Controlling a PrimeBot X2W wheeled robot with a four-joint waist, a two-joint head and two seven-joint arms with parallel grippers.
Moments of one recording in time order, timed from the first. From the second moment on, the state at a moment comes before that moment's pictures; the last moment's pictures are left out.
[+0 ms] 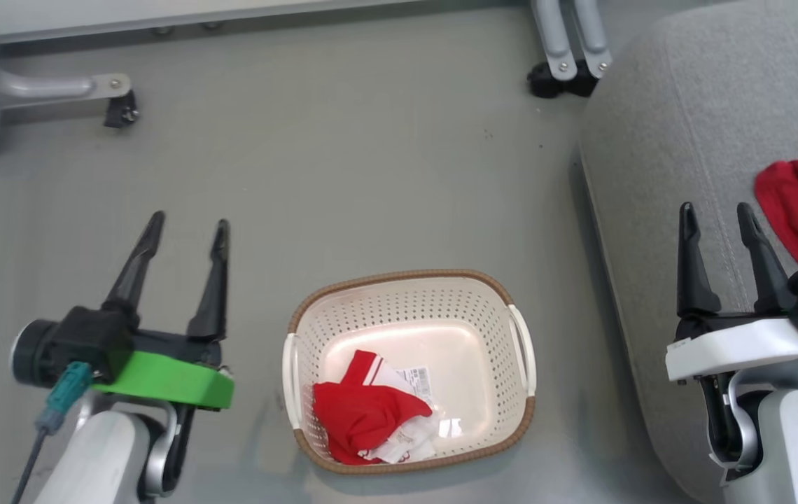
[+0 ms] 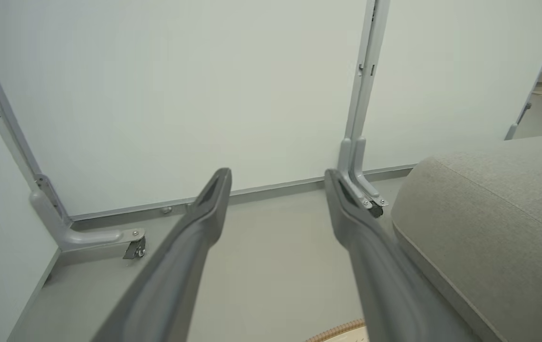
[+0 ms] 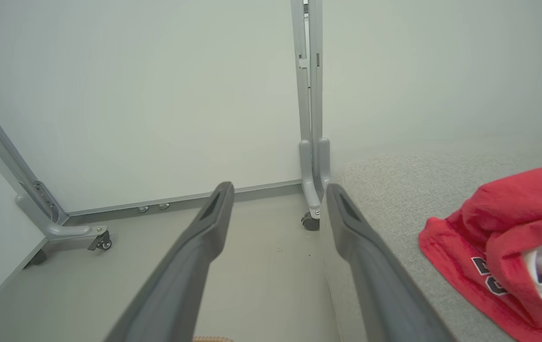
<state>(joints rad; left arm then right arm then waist) -0.26 0.33 -0.36 0.08 -0.43 0.05 -0.26 -0.16 -0.05 -0.10 0.03 0.18 0.13 -0.15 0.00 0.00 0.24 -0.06</state>
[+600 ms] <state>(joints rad) -0.05 0.25 -0.17 0.21 -0.31 -0.04 -0.26 0.06 -0.05 -0.07 -0.08 0.16 0.13 -0.06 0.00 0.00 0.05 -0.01</state>
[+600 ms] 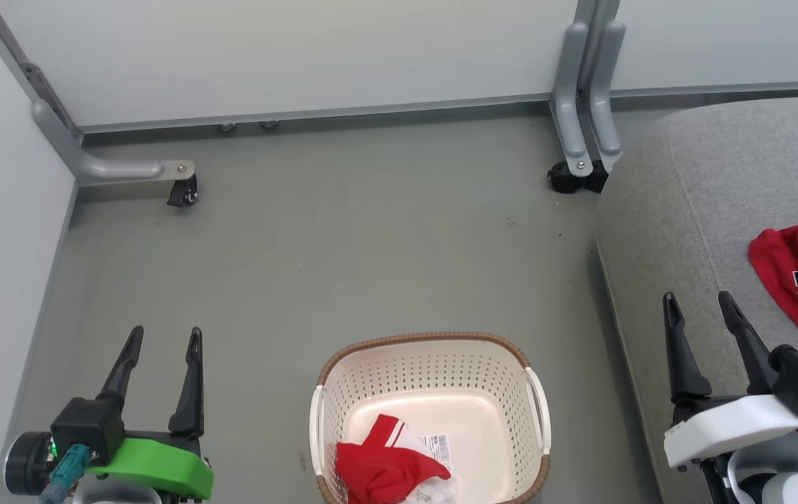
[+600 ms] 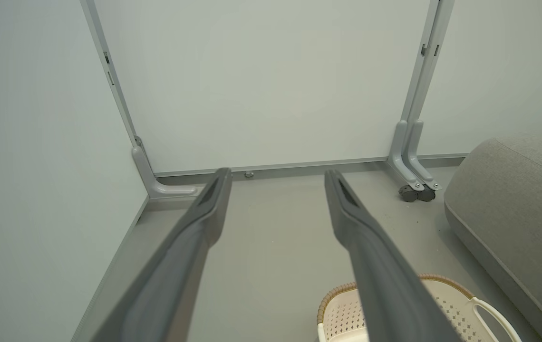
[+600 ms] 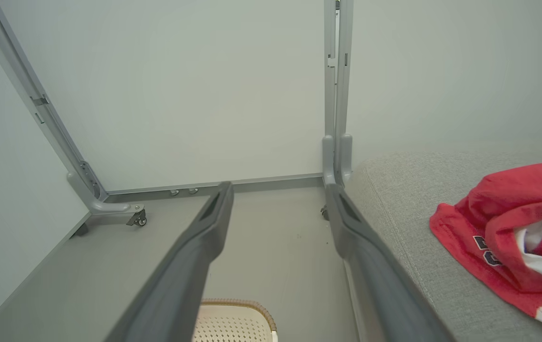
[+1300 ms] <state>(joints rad) 0.00 0.21 -0.14 0.27 -0.26 -0.09 -0.26 0.14 -0.05 -0.06 -0.16 0.15 0.13 0.01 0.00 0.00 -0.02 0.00</state>
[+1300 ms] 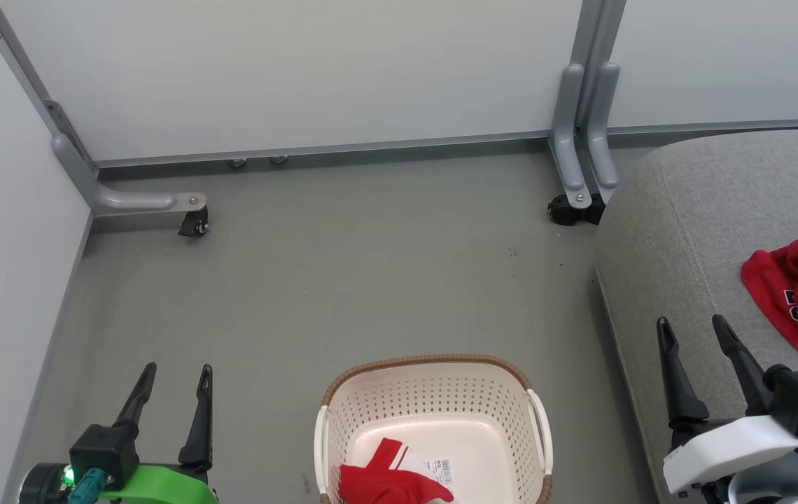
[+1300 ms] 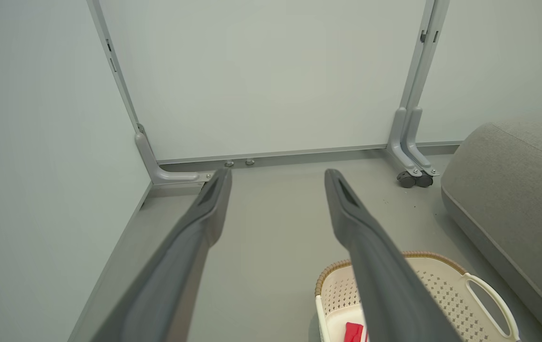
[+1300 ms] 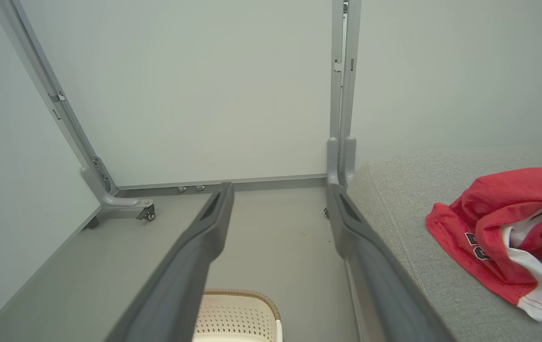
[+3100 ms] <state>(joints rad) -0.78 0.16 -0.96 0.95 -0.33 -0.13 -0.04 -0.25 -0.05 0.04 -0.15 0.21 0.13 -0.18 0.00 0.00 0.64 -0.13</state>
